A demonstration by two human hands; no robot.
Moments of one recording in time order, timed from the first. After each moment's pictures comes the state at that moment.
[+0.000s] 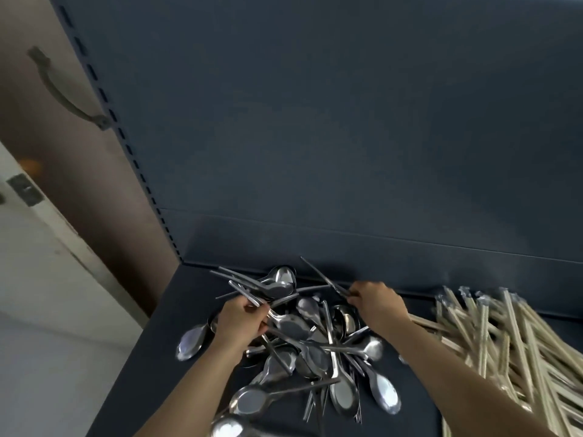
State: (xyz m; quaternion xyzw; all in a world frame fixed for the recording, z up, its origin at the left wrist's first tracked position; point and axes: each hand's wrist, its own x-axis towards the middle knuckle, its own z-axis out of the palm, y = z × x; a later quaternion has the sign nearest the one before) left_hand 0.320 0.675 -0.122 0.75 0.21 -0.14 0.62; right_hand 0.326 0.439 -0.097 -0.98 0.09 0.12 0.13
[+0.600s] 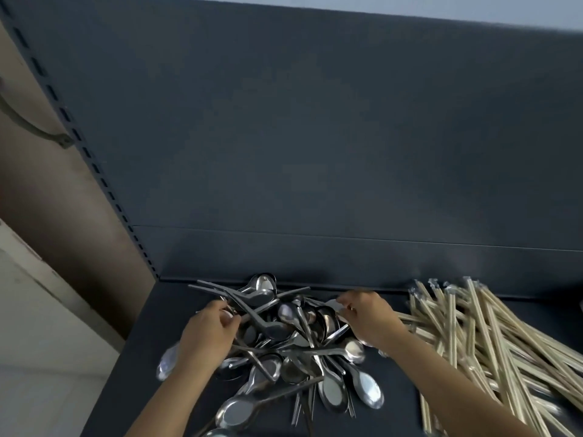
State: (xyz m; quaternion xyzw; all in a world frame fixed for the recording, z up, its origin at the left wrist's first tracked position) left_hand 0.316 0.699 -0.104 0.94 0.05 -0.08 0.34; right_hand 0.295 0.425 -0.090 -0.98 0.05 0.07 0.19
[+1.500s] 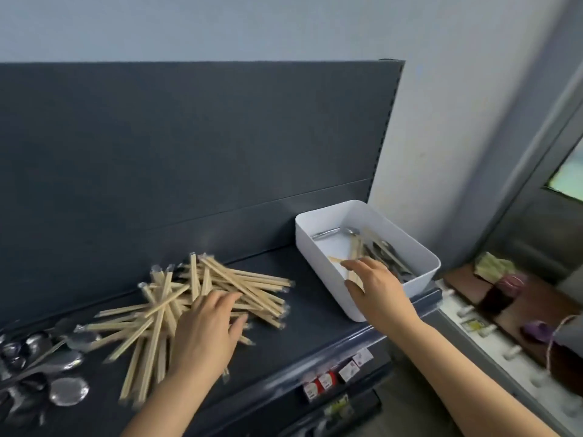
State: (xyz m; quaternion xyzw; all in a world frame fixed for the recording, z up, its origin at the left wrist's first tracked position) left_hand 0.084 0.285 -0.040 0.92 -0.35 0.10 0.14; right_hand -0.052 0.048 0.000 -0.95 0.22 -0.16 0.15
